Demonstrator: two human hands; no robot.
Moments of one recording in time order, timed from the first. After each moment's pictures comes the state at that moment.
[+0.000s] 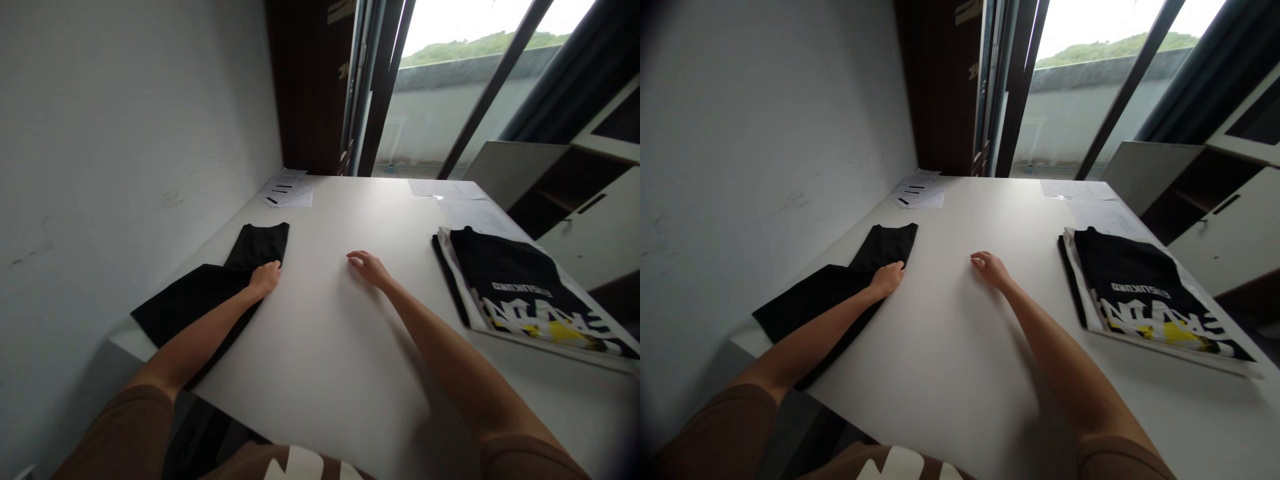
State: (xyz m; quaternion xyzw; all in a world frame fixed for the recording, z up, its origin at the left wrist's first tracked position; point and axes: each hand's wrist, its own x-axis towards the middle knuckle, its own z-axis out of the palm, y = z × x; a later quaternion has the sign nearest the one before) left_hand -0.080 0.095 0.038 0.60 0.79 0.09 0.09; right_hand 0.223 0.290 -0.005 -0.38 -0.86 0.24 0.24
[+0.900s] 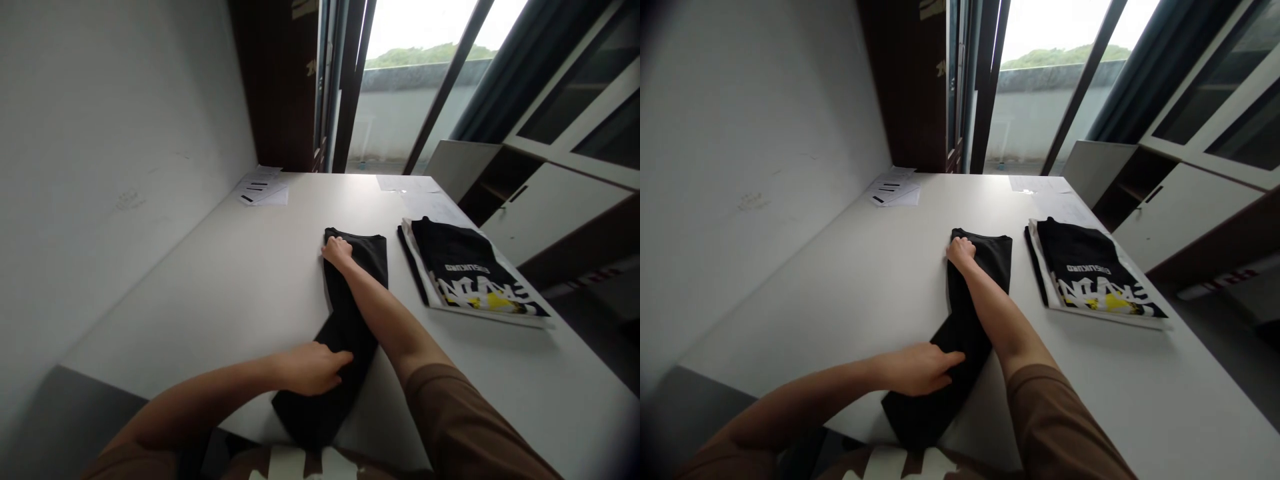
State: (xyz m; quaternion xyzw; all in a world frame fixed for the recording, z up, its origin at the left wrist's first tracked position) left_hand 0.115 0.000 0.072 0.85 0.42 0.00 0.33; right_hand 0.173 0.294 0.031 -0.62 -0.78 0.12 0.06
